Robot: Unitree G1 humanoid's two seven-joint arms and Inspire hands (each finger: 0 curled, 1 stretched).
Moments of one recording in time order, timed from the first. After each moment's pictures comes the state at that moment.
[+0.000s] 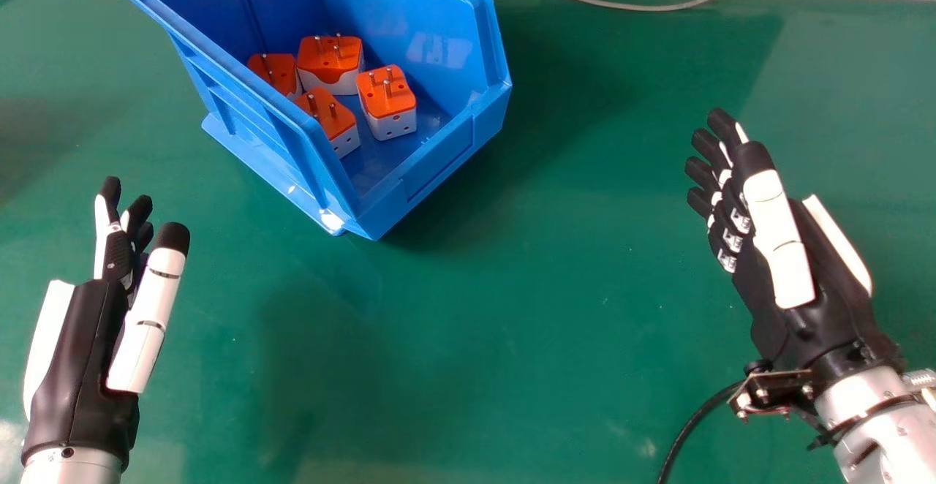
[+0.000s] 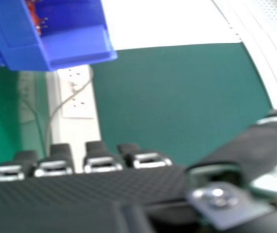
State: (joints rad) left arm 0.36 0.21 0.29 -0.16 -0.03 -0.17 -0.14; right arm 0.15 -0.21 -0.09 -0.20 0.23 0.06 0.30
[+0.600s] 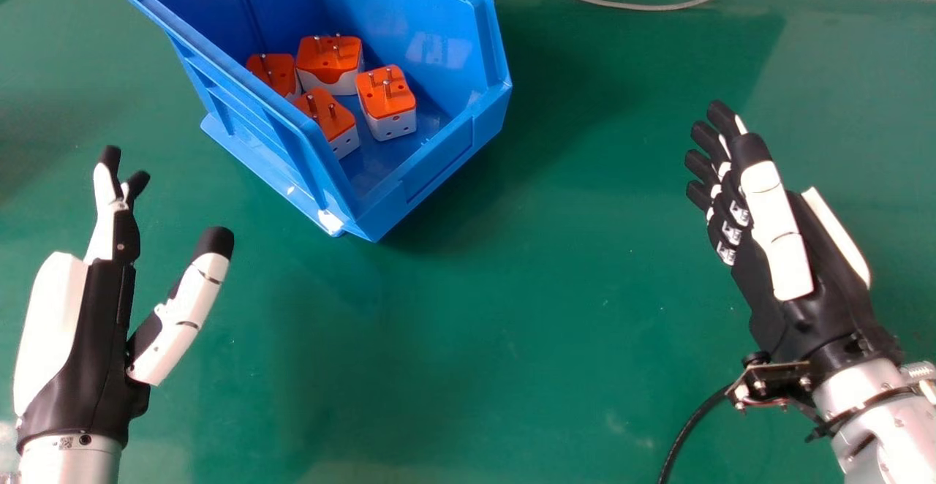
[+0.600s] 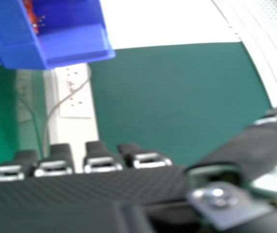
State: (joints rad) left arm 0.35 0.27 0.25 -0.13 0.35 -0.29 0.07; right arm 0.13 -0.21 -0.09 -0.19 0.23 0.06 0.29
